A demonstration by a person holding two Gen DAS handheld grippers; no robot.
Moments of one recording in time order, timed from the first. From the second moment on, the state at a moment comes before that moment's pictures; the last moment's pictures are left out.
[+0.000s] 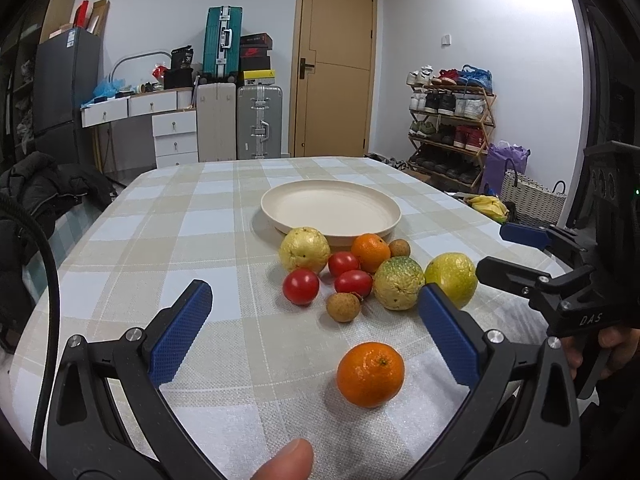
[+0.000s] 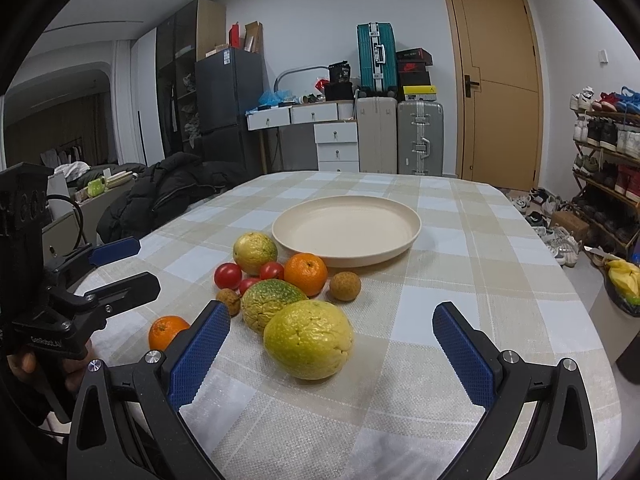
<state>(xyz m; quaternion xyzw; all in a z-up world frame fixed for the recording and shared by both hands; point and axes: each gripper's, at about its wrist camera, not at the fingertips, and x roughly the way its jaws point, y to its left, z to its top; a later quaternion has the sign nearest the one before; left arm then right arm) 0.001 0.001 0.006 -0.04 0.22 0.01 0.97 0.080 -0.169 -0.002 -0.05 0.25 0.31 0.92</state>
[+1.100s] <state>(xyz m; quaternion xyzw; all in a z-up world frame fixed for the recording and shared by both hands) 0.026 -0.029 -0.033 0.00 0.32 -0.07 0.94 0.109 -0.156 -0.032 -0.02 0.36 0.36 0.86</state>
